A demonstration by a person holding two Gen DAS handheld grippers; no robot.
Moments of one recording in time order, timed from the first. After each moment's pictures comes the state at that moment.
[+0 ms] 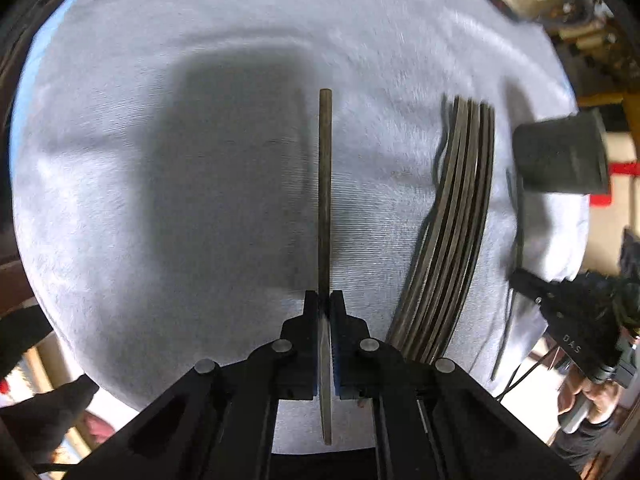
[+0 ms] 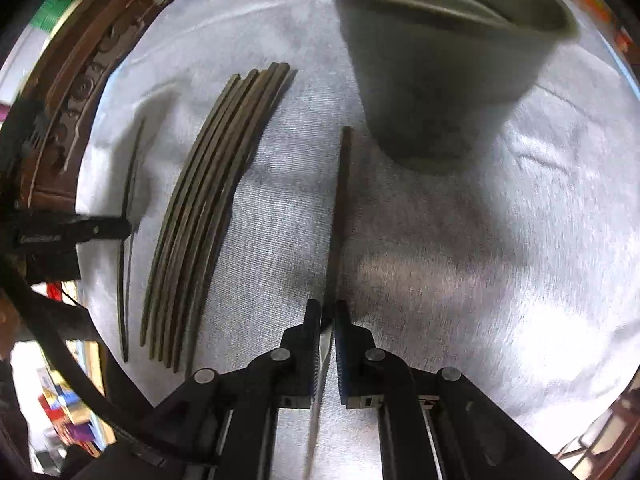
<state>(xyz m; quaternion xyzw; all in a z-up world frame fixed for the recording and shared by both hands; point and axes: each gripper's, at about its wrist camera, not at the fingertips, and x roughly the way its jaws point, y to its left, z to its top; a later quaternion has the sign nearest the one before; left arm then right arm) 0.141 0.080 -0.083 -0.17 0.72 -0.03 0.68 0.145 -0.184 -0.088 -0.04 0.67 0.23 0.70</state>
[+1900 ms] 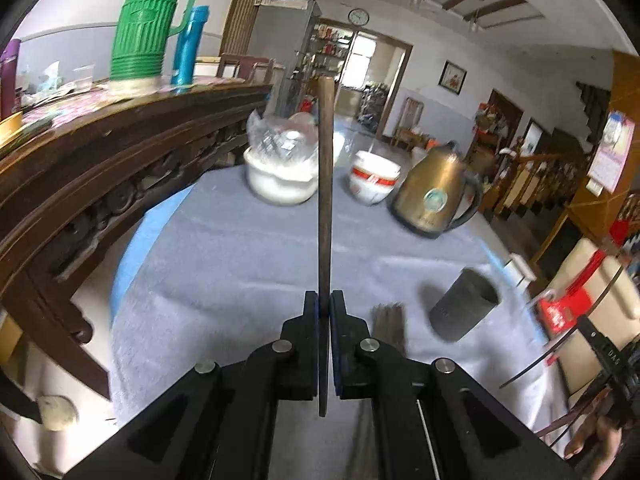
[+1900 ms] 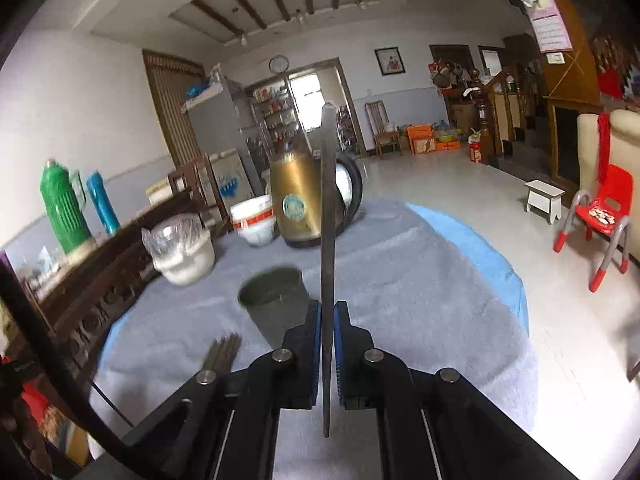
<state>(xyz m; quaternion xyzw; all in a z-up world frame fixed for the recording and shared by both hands) 0.023 0.070 0.056 -0.16 0.30 0.03 0.94 0.010 -0.312 0.059 0.13 0.22 0.07 0.96</state>
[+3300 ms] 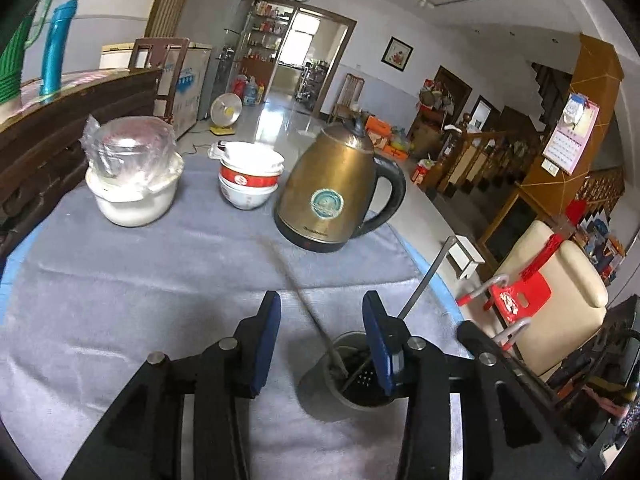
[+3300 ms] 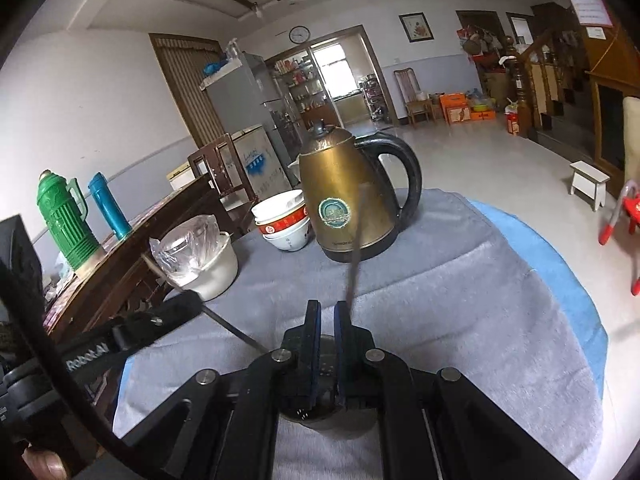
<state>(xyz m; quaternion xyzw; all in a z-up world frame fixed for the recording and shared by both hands) 0.163 -0.059 0.075 -0.16 0.32 -0.08 0.93 0.143 -0.273 0.058 0.14 0.28 0.13 0.94</state>
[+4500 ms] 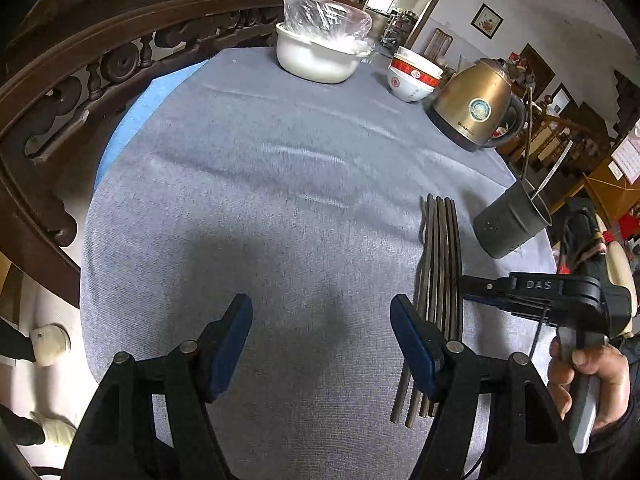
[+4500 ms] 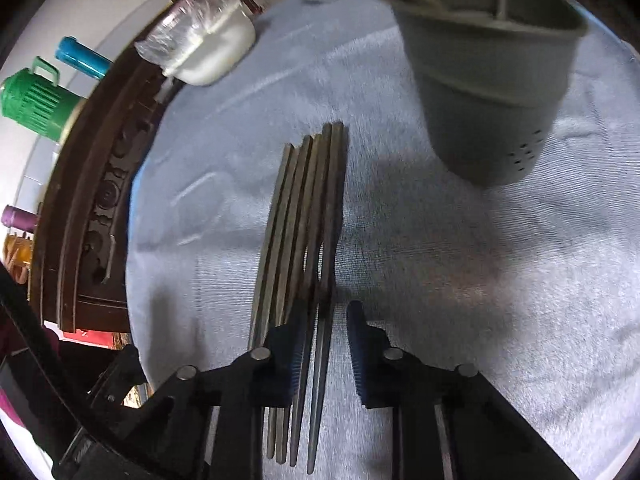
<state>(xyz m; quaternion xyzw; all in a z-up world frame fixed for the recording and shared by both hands) 0.007 0.083 -0.050 -0.21 0.45 0.03 0.87 0.140 -0.155 -0.092 0.12 0.61 0.20 0.75</state>
